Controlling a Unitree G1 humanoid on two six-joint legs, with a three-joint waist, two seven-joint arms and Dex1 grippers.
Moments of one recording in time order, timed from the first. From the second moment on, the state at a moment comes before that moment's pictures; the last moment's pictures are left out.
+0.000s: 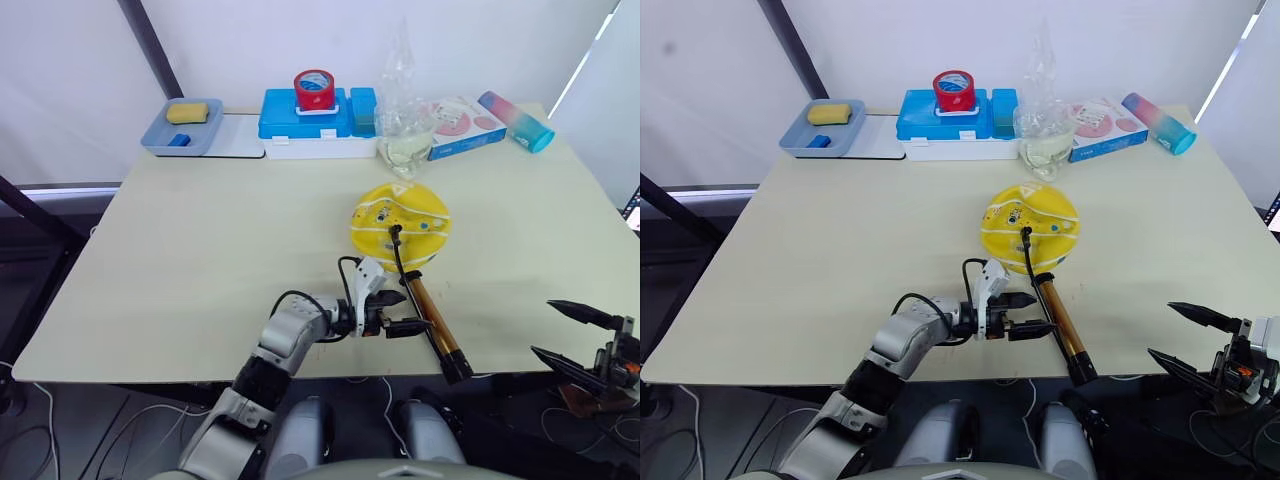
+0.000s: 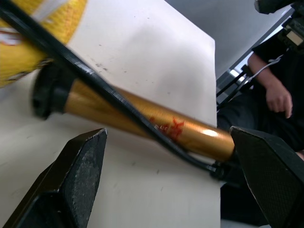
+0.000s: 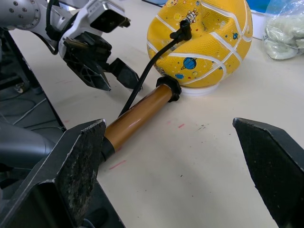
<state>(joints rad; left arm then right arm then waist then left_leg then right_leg) -0.39 0.10 -0.34 0.17 -0.32 0.63 -0.84 0.28 -0.68 -0.49 0.09 0.62 -0.15 1.42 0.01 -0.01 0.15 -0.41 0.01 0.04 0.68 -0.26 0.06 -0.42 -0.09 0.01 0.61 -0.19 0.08</state>
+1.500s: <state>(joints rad) -0.63 0.60 -0.44 0.21 -0.26 0.67 -1.28 0.24 -0.66 -0.37 0.00 0.60 -0.13 1.41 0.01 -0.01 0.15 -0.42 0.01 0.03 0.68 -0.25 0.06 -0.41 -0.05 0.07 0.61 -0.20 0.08</state>
